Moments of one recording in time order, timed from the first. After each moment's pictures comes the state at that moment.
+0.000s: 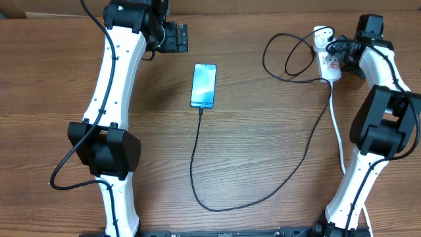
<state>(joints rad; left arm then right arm) -0.19 2.18 2.33 -1.26 0.07 -0.21 -0.26 2.40 1.95 -0.62 0.11 0.44</state>
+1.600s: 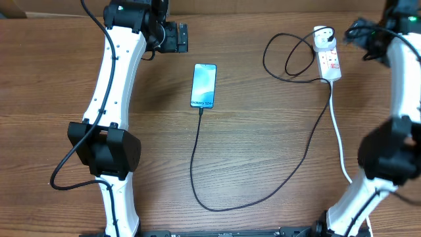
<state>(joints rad) -0.19 2.18 2.33 -1.26 0.07 -0.21 -0.26 2.07 2.08 -1.04 0.07 0.34</state>
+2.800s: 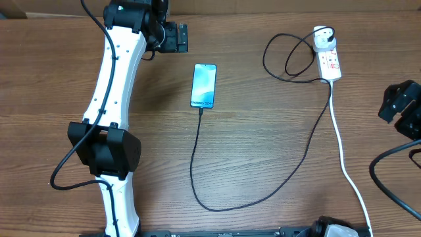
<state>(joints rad) -0.19 2.18 2.33 -1.26 0.07 -0.21 -0.25 1.23 2.10 -1.64 0.03 0.30</state>
